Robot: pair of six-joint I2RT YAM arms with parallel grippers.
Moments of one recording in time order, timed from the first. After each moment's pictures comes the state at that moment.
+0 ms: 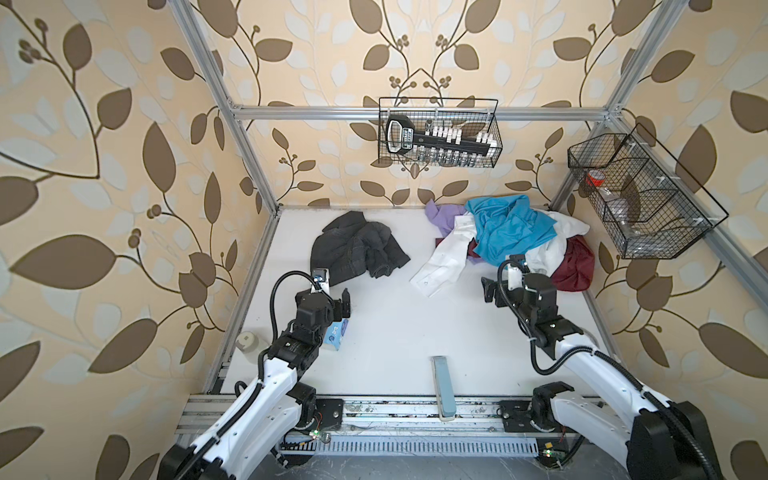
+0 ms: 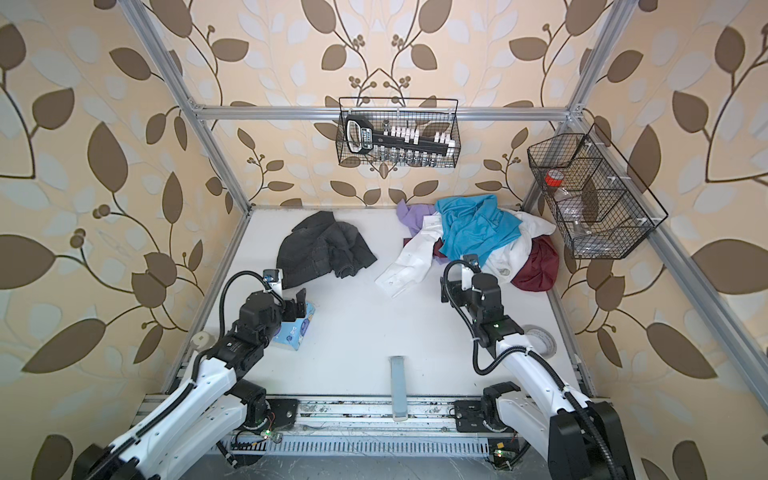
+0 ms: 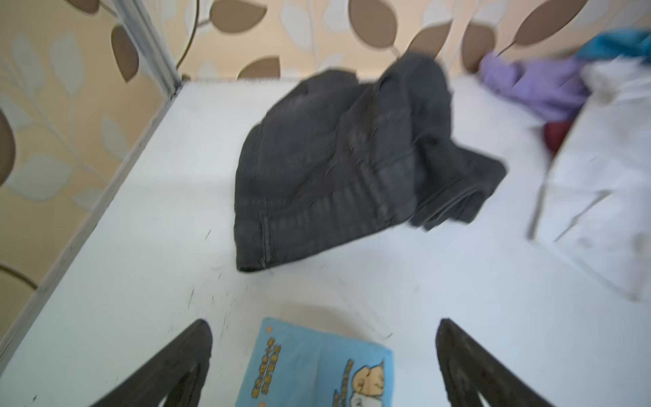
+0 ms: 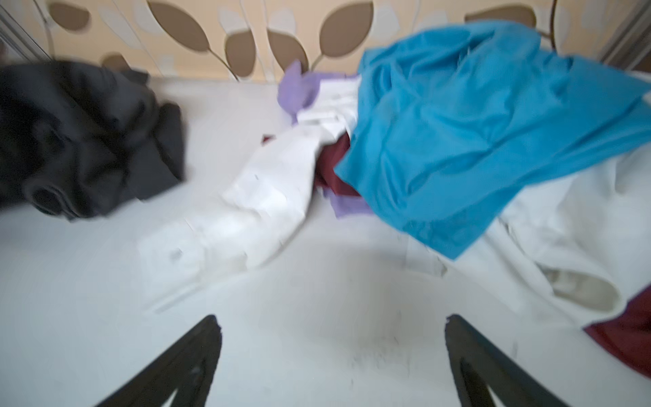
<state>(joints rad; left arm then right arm) -0.30 0.82 0.33 -0.03 -0.32 -0.13 0.20 1.02 0.36 0.20 0.10 0.01</state>
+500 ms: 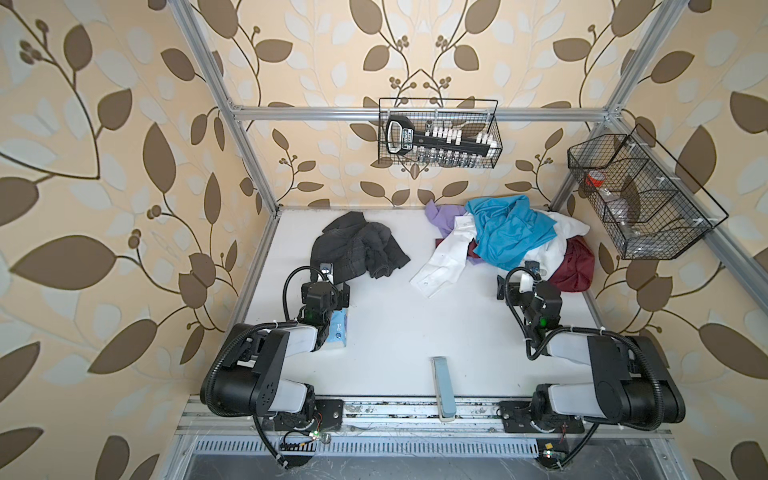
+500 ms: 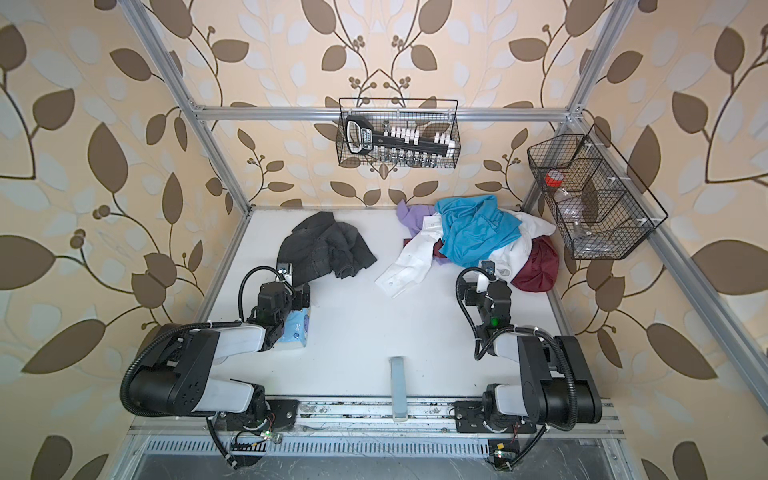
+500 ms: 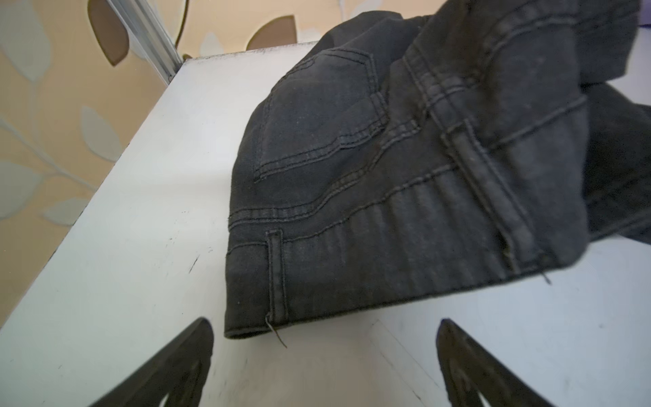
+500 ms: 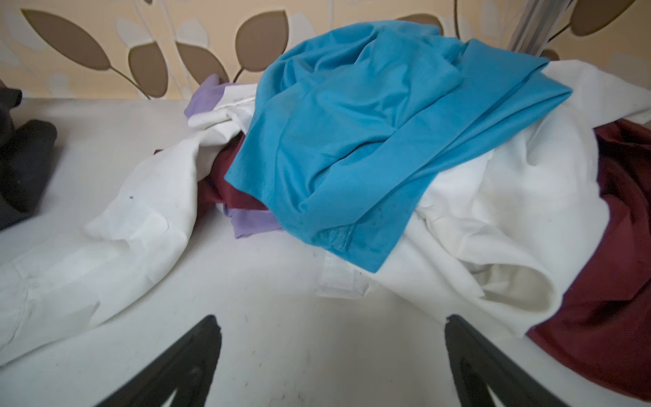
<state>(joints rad) -0.11 1.44 0.31 0.65 -0.20 -0.01 -0.07 1.42 0.27 0.86 -0.01 0.00</state>
